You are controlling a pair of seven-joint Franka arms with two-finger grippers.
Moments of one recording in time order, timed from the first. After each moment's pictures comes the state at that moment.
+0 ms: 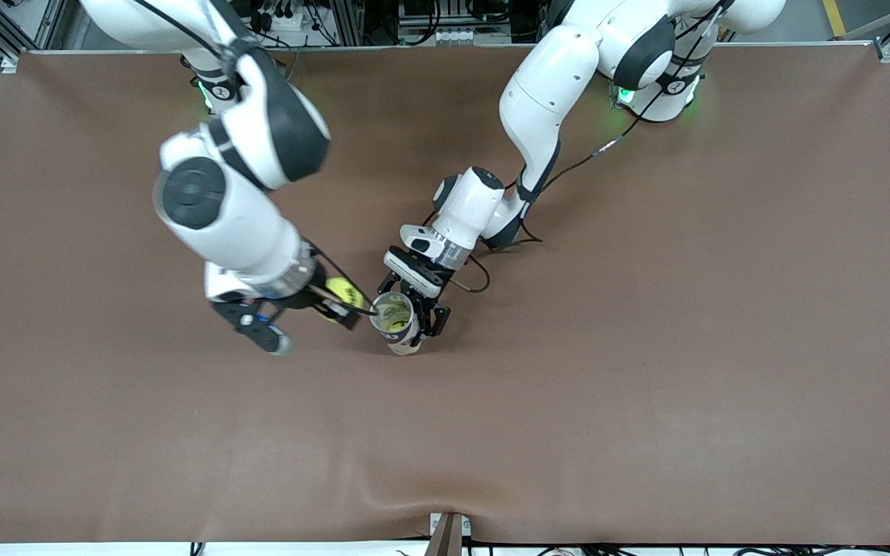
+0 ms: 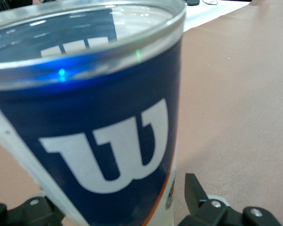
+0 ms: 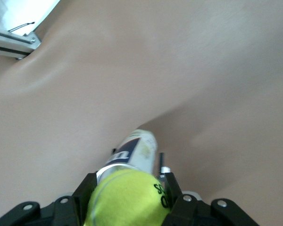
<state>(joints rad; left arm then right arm) -0.90 1.10 -0.04 -1.36 -0.64 3.55 0.59 0.46 0.54 0.04 -1.26 0.10 1.94 1.10</state>
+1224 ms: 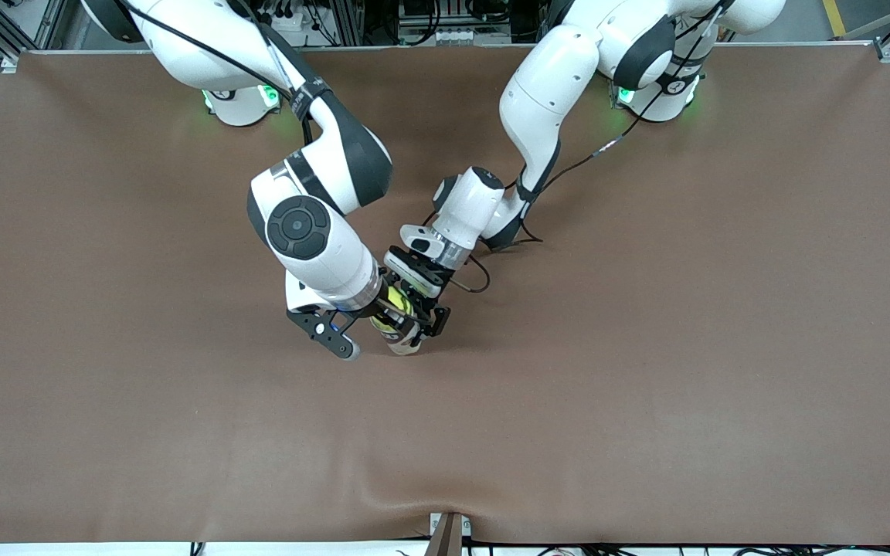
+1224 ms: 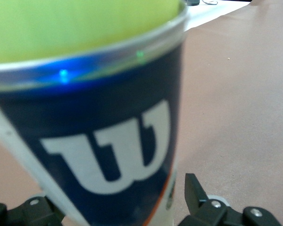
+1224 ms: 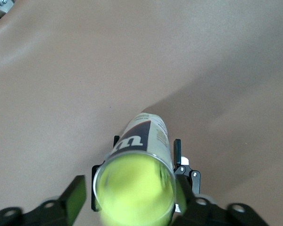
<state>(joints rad) -0.90 1.10 -0.04 -1.36 -0.64 3.55 0.59 0.53 0.67 0.03 -1.20 0.09 1.95 1.17</state>
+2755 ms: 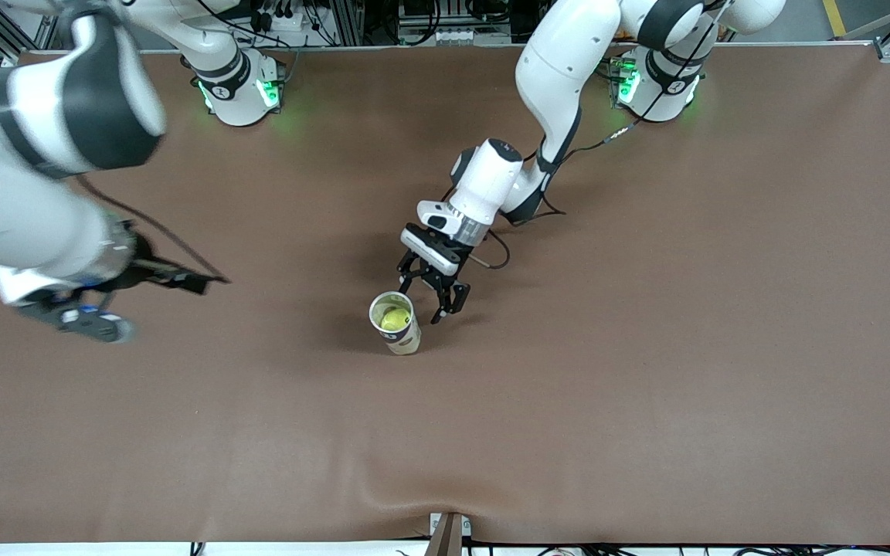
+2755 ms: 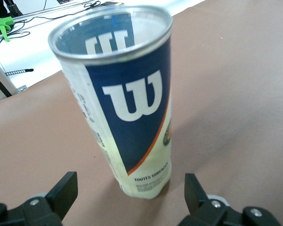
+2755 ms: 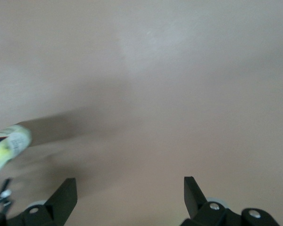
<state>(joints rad) -0.90 0.82 -0.05 -1.74 -0.66 3.55 0.59 0.15 0.42 0.00 -1.16 -0.03 1.42 0.43</state>
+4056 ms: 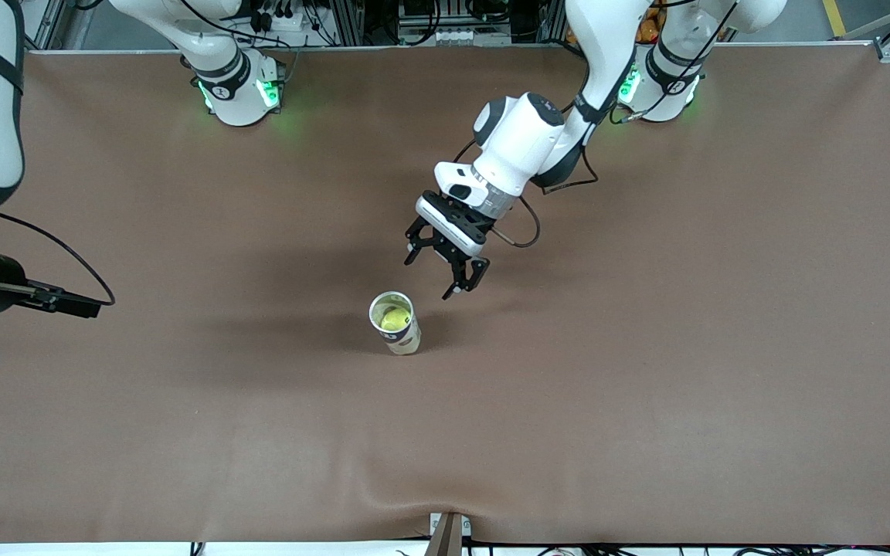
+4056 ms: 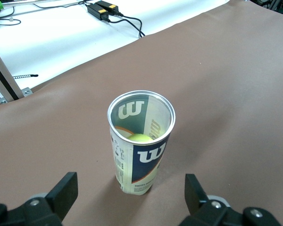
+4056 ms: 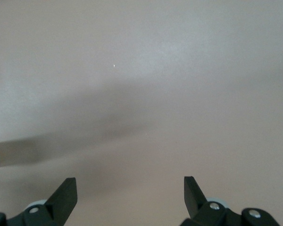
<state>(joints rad) -0.82 0.49 -0.06 -1.89 -0.71 3.22 0.58 -0.04 0.40 0.02 -1.21 -0.02 1.52 0.23</state>
